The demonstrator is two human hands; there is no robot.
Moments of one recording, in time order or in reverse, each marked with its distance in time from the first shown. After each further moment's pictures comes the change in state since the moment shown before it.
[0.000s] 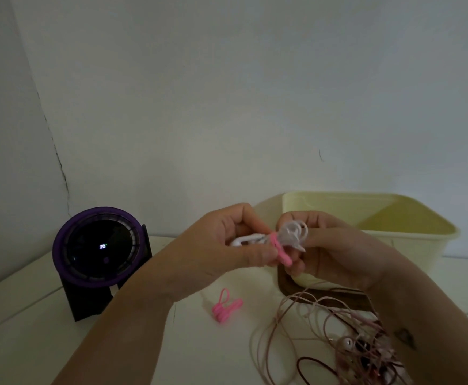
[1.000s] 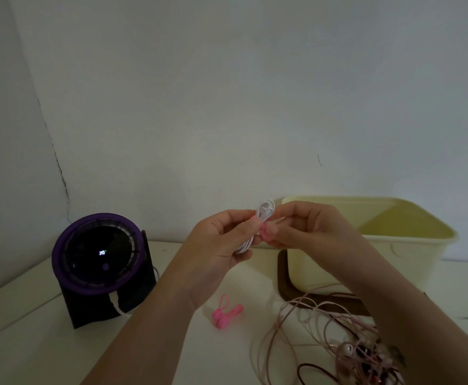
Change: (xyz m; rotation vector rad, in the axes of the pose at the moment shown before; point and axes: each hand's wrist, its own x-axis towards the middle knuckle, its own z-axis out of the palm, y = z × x) left_hand 0.017 -0.017 0.008 -0.246 0.434 -0.087; right_hand 0.007 0.000 0.015 -0.508 0.493 -0.219
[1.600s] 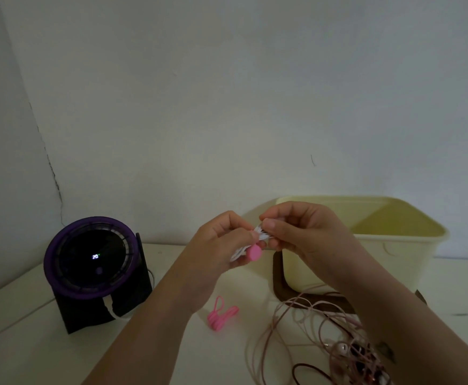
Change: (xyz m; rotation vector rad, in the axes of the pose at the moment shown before) left_hand 0.000 -0.002 0.003 0.158 -0.055 0.007; right_hand 0.004 0.007 0.000 0.252 -0.002 -0.027
